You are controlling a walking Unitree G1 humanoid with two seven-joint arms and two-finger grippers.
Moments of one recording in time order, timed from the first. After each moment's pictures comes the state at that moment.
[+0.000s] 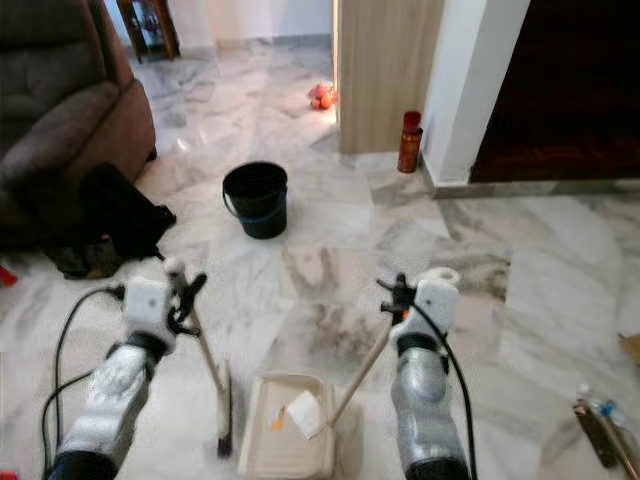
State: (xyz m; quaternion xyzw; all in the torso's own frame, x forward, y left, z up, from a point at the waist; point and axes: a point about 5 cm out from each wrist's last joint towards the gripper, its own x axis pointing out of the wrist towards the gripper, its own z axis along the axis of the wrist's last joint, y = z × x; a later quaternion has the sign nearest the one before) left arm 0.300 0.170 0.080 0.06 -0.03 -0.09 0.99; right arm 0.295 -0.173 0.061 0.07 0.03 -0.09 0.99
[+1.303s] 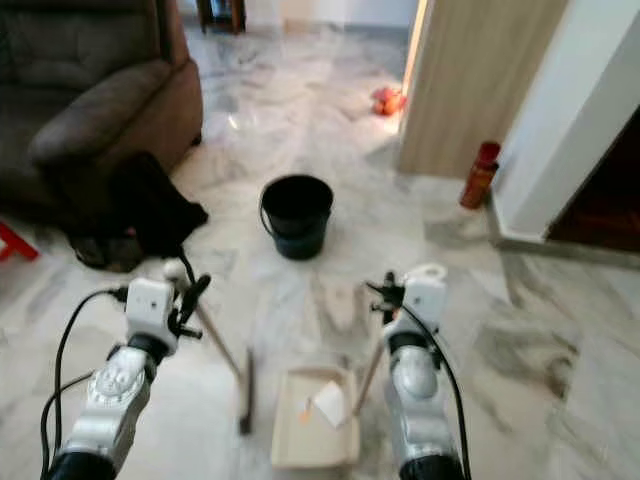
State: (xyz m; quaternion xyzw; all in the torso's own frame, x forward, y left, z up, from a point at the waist) left arm 0.300 0.179 0.082 0.07 -0.03 -0.08 0.99; right arm 0.299 -0.157 0.066 0.06 0.02 -0.05 1.00
